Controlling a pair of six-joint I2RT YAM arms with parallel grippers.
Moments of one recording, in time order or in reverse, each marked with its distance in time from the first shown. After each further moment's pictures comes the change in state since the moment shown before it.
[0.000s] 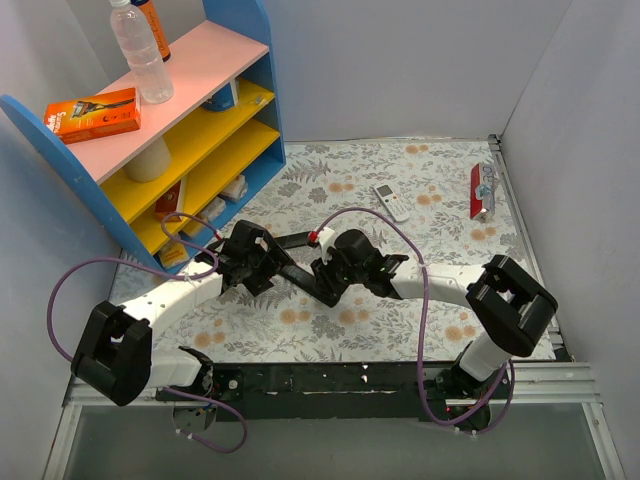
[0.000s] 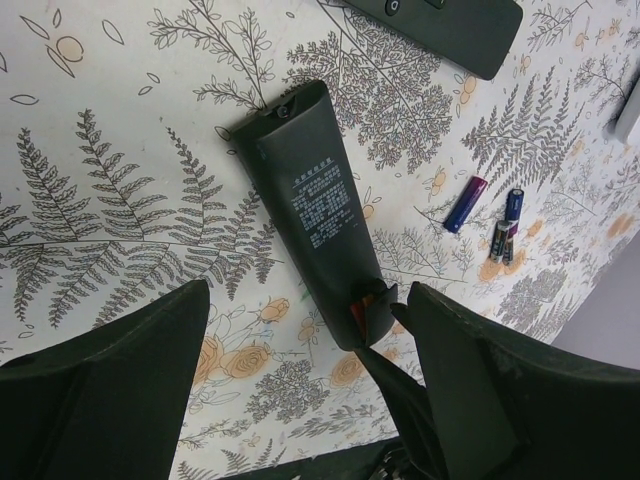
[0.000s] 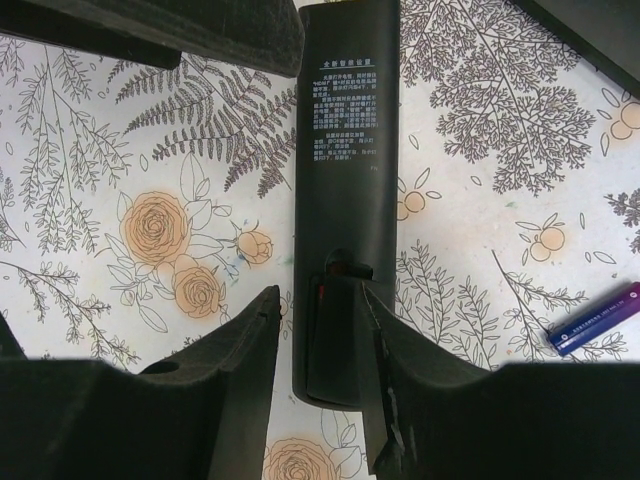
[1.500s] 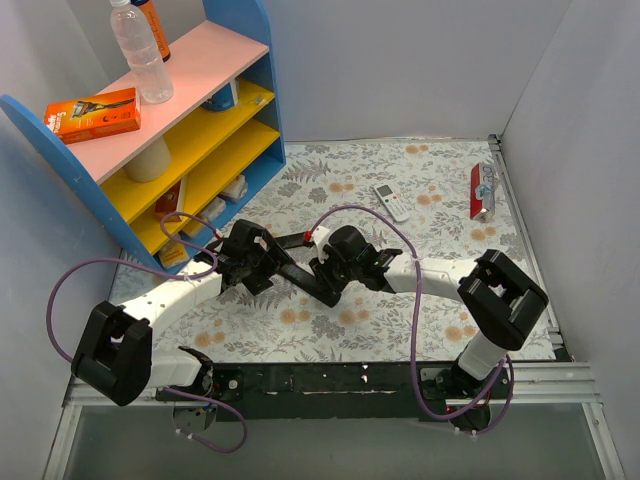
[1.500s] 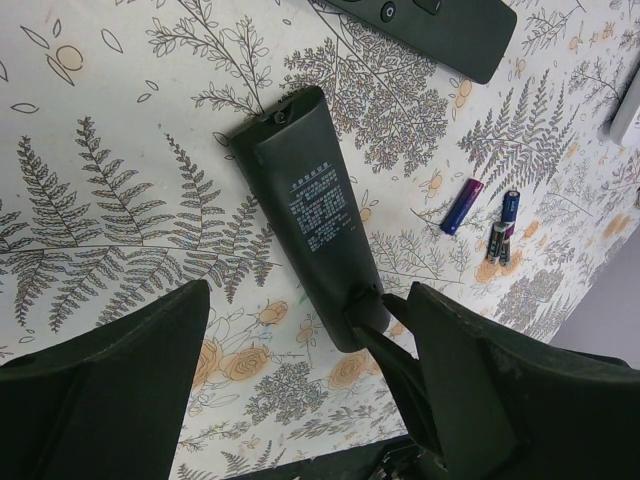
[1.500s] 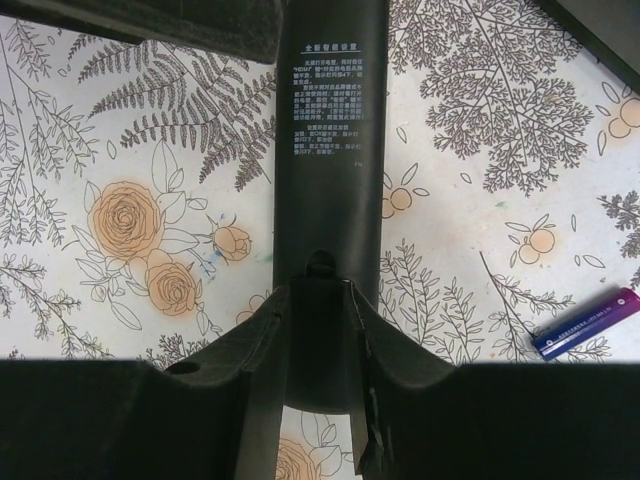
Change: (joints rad) left arm 0.011 0.000 0.000 0.008 0.007 0.009; right arm -0.007 0.055 0.074 -0.096 0.011 -0.051
